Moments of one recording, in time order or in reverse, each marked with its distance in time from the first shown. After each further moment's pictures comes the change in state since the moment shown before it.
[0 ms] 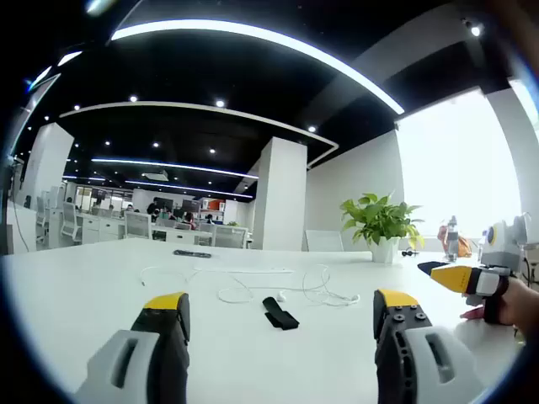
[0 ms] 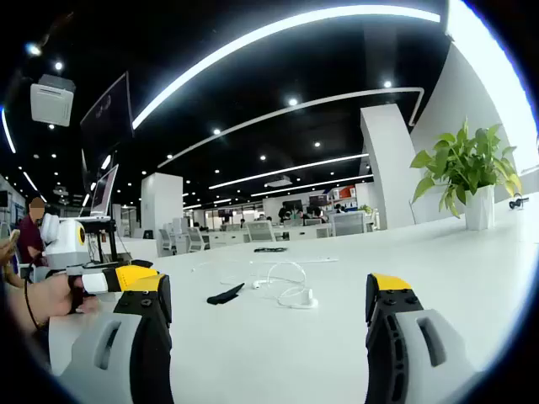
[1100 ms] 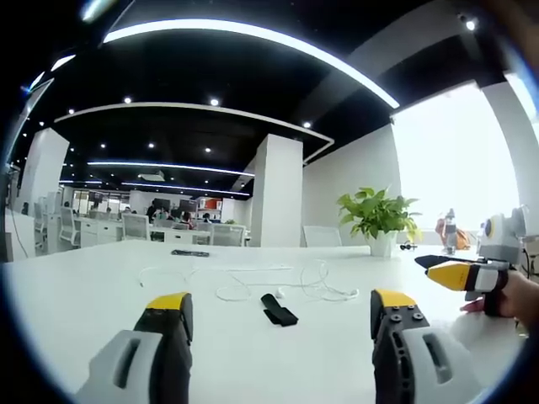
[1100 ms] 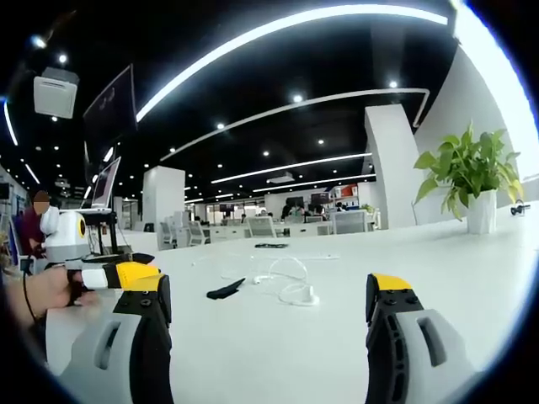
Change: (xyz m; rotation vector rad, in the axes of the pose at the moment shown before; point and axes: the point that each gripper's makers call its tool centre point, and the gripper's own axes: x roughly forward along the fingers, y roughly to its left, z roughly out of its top) left arm 0.001 -0.002 -0.004 0.028 0.018 -0.009; right arm 0.002 0.002 -0.004 -0.028 0.022 0.011
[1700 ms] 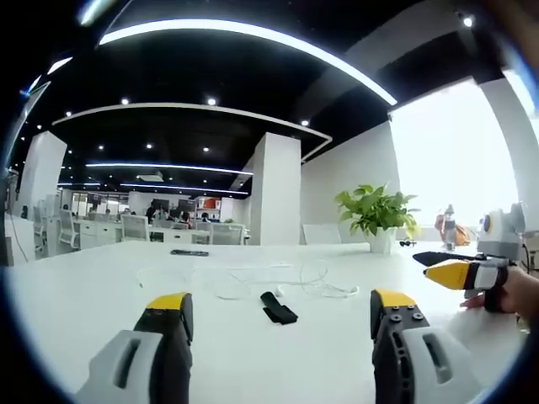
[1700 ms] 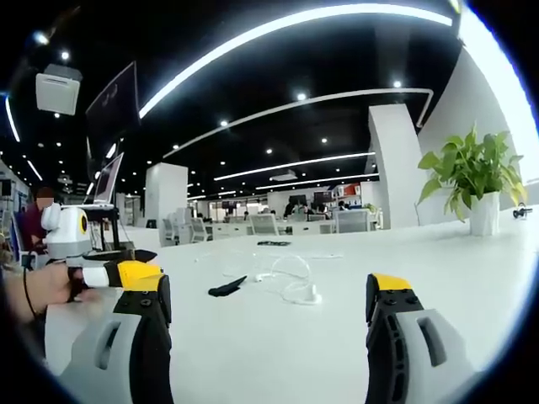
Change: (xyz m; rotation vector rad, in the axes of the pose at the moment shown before) left arm 0.001 -0.001 -0.004 0.020 0.021 -0.013; right arm 0.004 0.005 -0.004 -0.006 0.020 0.036
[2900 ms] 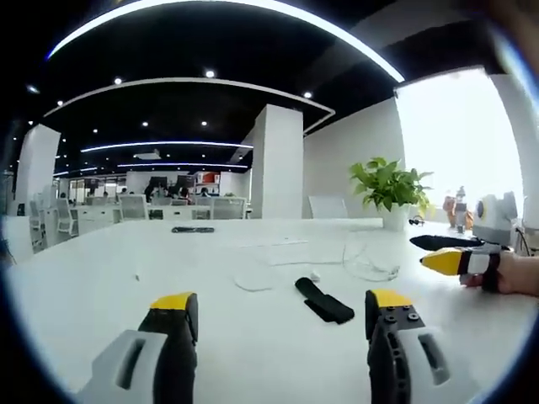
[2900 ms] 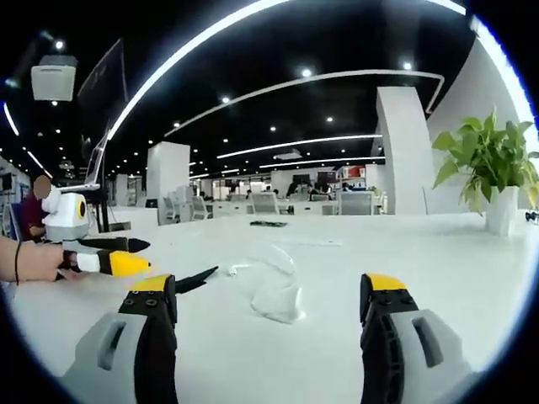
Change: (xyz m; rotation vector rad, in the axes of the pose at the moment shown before) left arm 0.060 0.057 -0.023 -0.013 0.136 0.025; right arm 0.079 -0.040 -0.030 -0.028 0.108 0.000
